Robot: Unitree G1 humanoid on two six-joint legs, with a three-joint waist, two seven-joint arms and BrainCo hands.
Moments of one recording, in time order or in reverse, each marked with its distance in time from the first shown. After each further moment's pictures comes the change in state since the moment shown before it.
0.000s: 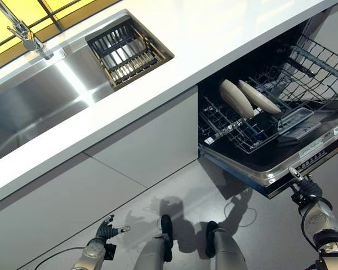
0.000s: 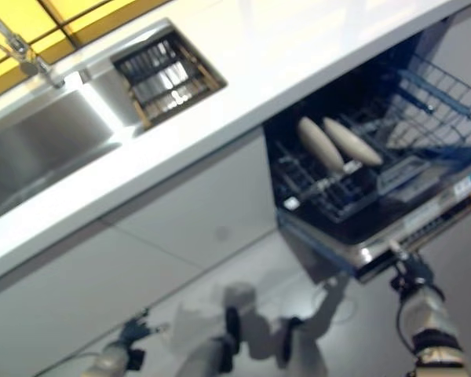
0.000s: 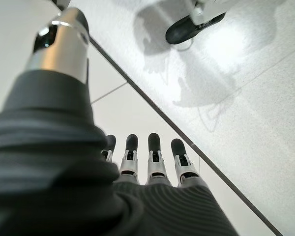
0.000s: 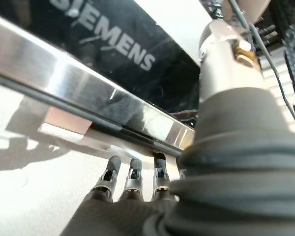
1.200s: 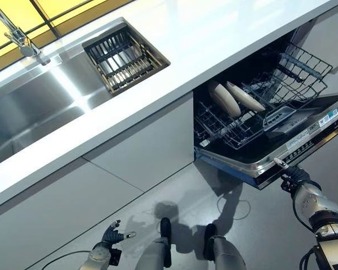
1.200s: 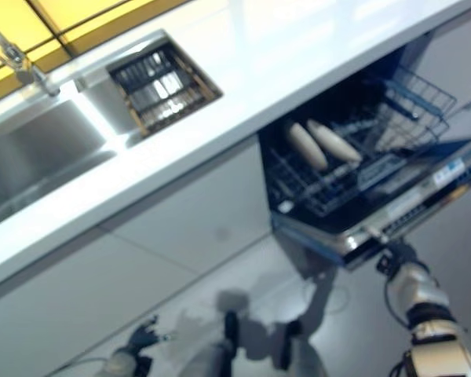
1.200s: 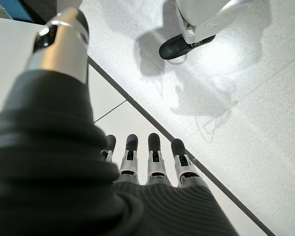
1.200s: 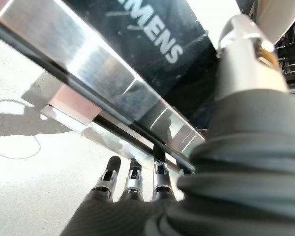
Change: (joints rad) left arm 0.012 -0.029 -0.036 -0.002 0.000 0.024 -0.001; right arm -0.136 -0.013 0.153 0.001 -0.078 0.106 -0.104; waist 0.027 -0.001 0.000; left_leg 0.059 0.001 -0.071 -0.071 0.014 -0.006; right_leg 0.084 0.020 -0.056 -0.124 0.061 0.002
